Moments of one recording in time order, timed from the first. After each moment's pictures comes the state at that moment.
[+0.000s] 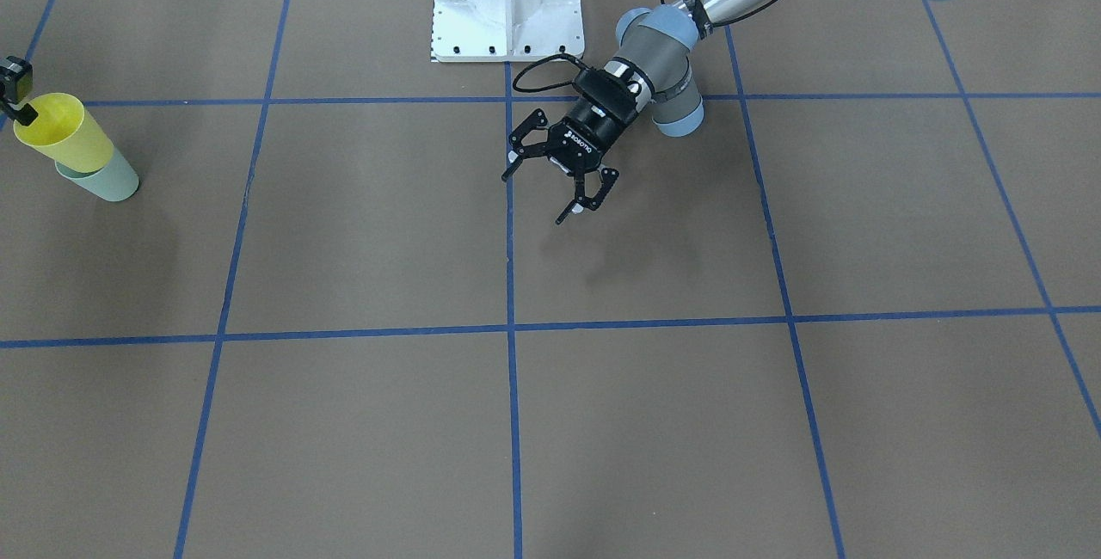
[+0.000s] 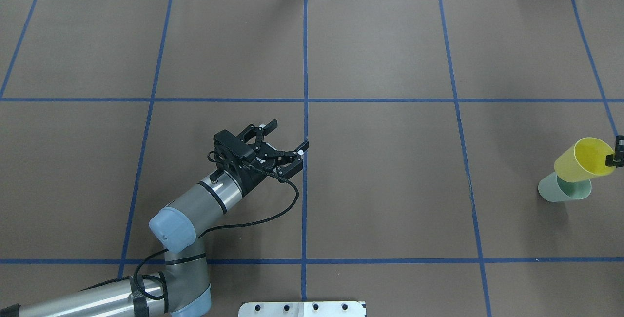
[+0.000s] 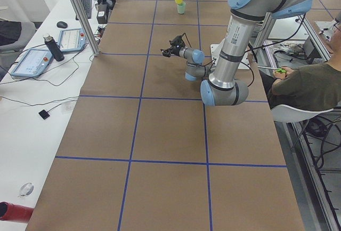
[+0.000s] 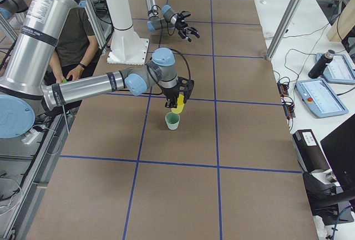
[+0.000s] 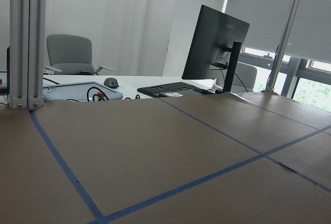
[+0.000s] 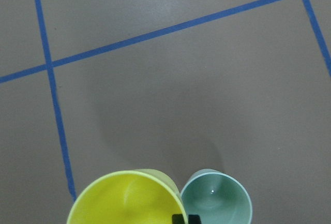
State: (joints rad) left arm -0.28 -2.16 -1.24 -3.23 -1.03 -0.61; right arm 1.06 -1.96 2.18 -1.23 2.14 1.02
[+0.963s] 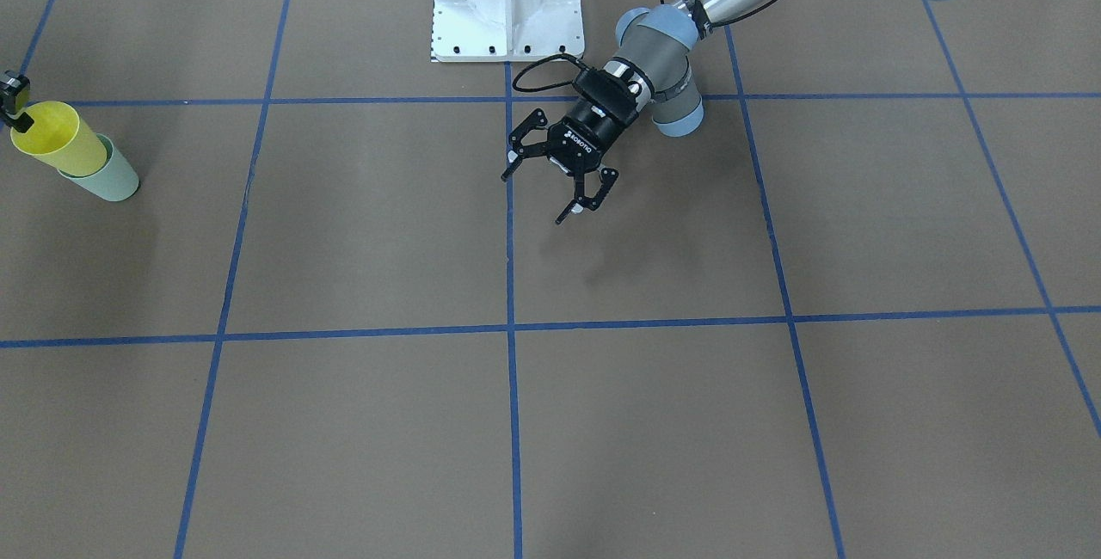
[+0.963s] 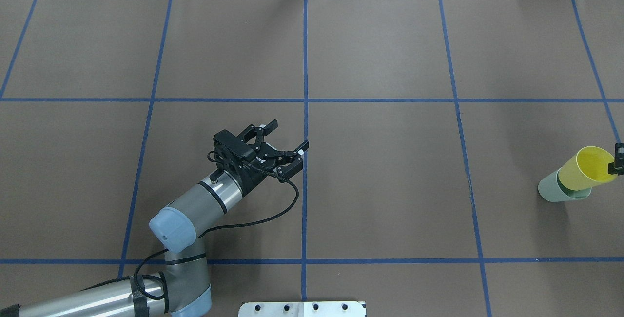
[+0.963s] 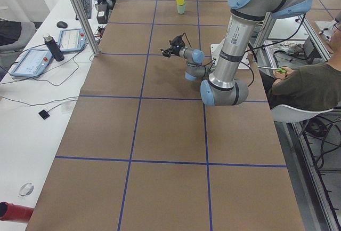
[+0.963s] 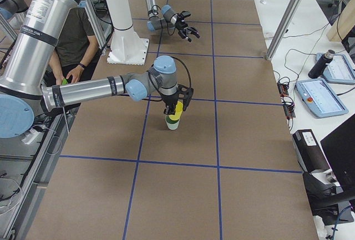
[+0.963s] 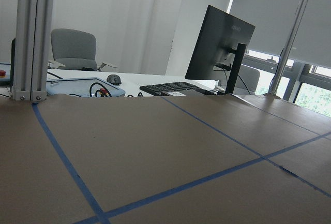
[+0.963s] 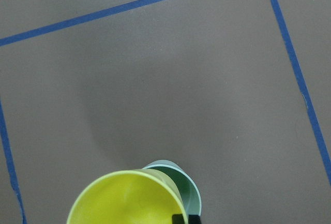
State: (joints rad) left arm -0.28 -2.16 -1.24 -3.23 -1.03 -0.62; right arm 1.05 -1.95 2.12 -1.22 2.15 1.01
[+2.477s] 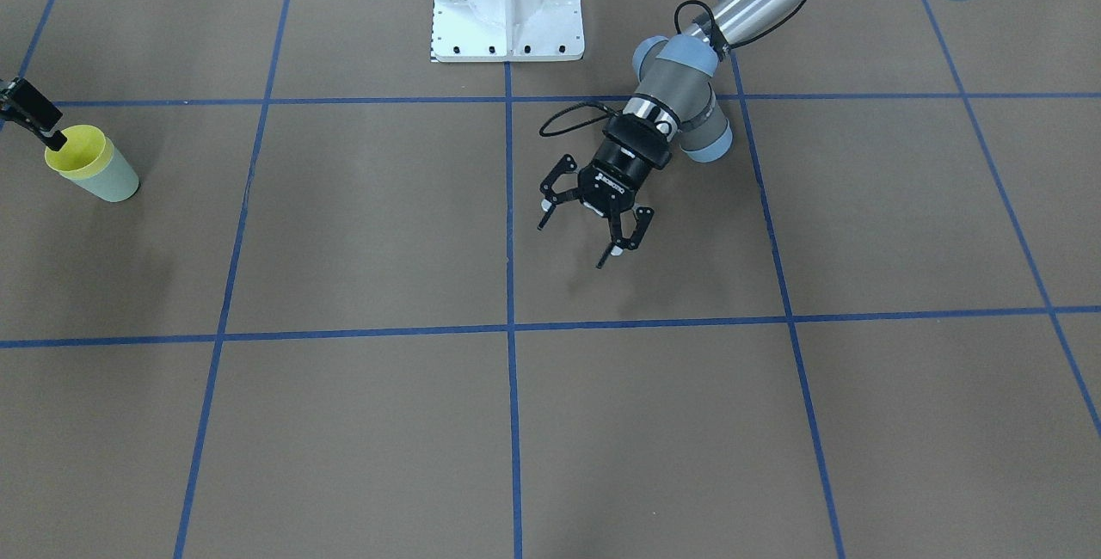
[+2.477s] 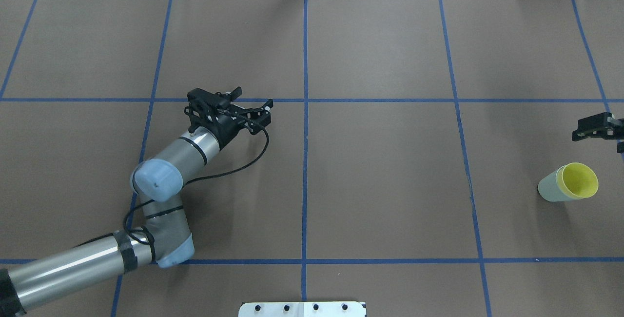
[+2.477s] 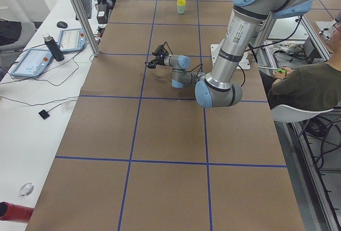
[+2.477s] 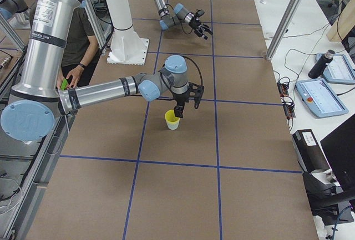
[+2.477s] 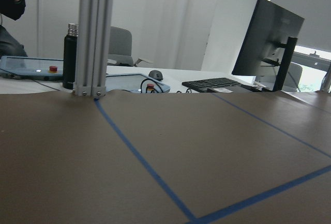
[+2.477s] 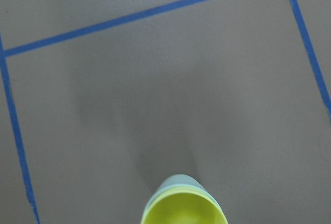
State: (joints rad) left arm -0.48 -2.15 -1.12 -3.04 -1.12 -0.82; right arm 1.09 -1.78 2.01 -1.22 2.15 1.00
